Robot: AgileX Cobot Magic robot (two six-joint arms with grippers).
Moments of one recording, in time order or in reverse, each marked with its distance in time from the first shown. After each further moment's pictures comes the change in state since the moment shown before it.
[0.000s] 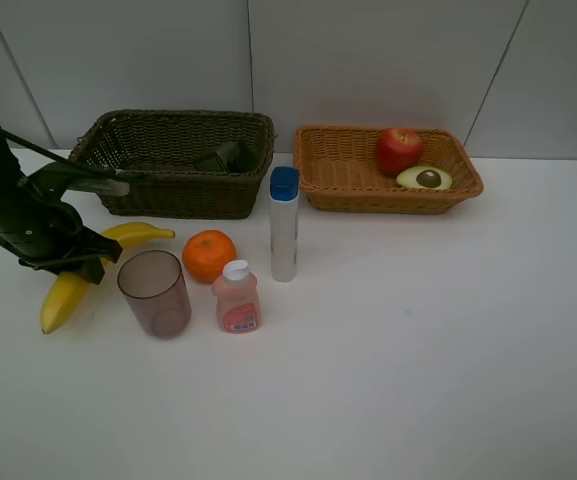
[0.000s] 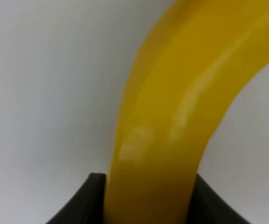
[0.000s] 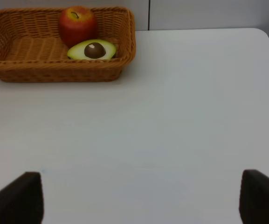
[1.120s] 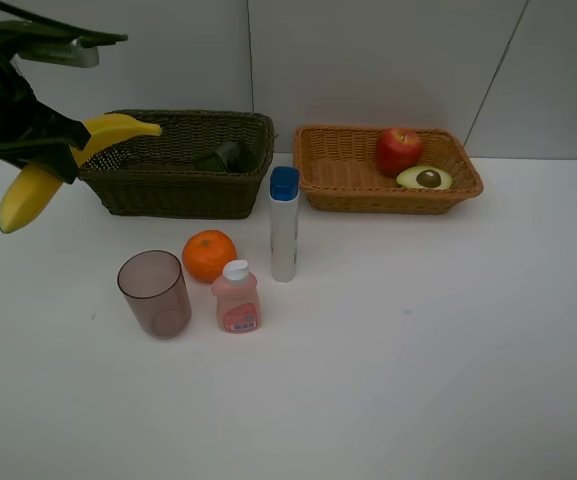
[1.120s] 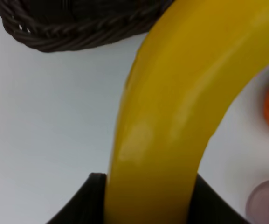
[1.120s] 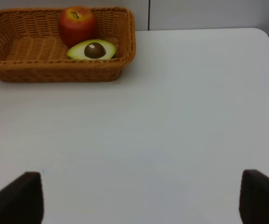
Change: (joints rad) left arm -0.001 -0.219 -0.320 0.058 0.387 -0.005; right arm 0.000 0.000 0.000 0.000 0.000 0.000
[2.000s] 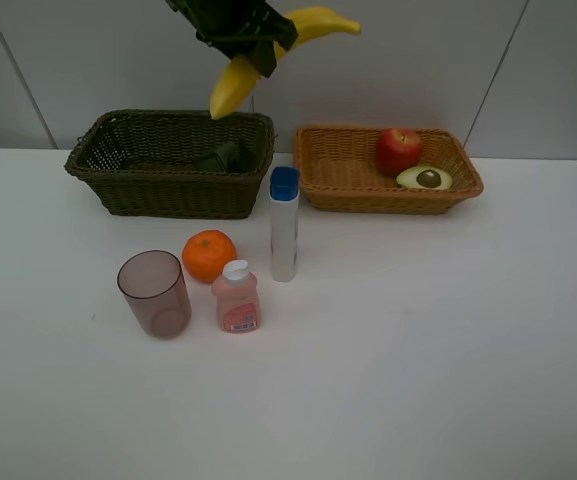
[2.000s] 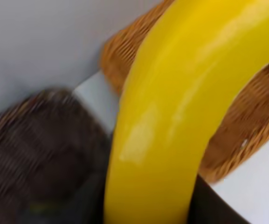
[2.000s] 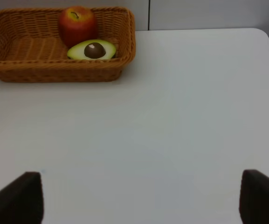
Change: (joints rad) left arm -0.404 0.503 -0.876 -0.007 0.089 0.011; right arm 0.000 0.000 0.000 0.000 0.000 0.000
